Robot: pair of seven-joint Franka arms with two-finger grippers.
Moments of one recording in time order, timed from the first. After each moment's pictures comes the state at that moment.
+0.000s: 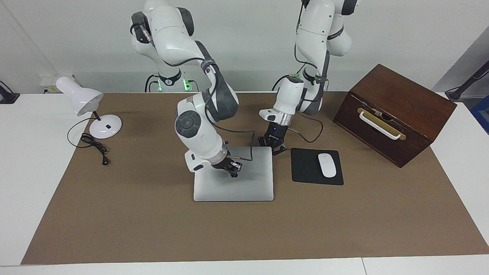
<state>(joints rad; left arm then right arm) -0.69 0.30 0.06 -2.39 -0.11 3.37 0.16 0.45 0.62 -0.15 -1.28 0.41 1.86 0.61</state>
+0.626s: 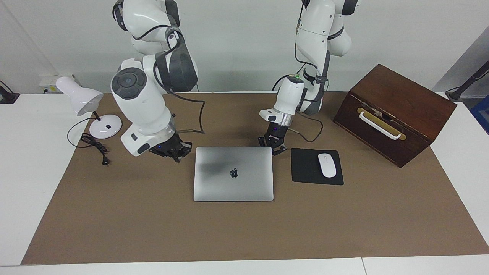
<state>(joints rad) -0.67 0.30 0.04 -2.39 -0.11 3.36 0.11 0.32 0.50 -0.19 -1.14 0.13 1.60 0.18</state>
